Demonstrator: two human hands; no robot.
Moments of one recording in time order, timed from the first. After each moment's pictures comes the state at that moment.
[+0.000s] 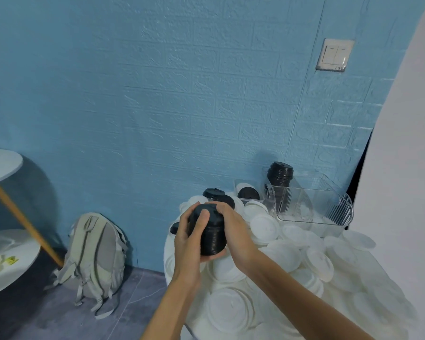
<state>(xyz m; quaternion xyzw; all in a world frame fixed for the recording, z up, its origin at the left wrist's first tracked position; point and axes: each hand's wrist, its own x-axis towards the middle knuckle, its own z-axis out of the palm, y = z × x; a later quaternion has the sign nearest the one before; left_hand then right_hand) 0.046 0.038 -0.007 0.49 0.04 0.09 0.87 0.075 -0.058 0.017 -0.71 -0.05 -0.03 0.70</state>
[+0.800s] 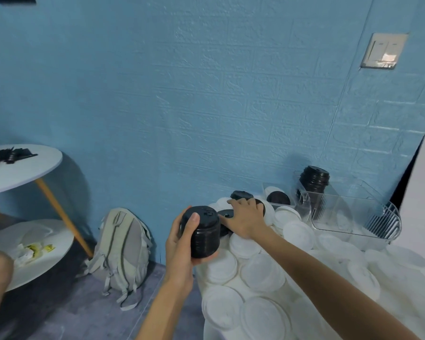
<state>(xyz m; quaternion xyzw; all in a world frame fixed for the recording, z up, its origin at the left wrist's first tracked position) 0.048 0.117 -0.017 0.48 0.07 0.11 0.87 0.185 -0.031 -0.010 -0.99 -0.09 -0.02 0.08</state>
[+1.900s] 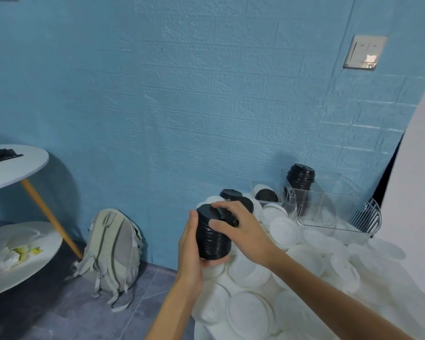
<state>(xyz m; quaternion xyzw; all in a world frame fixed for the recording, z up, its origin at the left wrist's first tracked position) 0.045 0.071 -0.011 0.46 0.08 0.04 0.88 0.076 -0.055 0.027 -0.83 -0.21 -0.03 0.51</state>
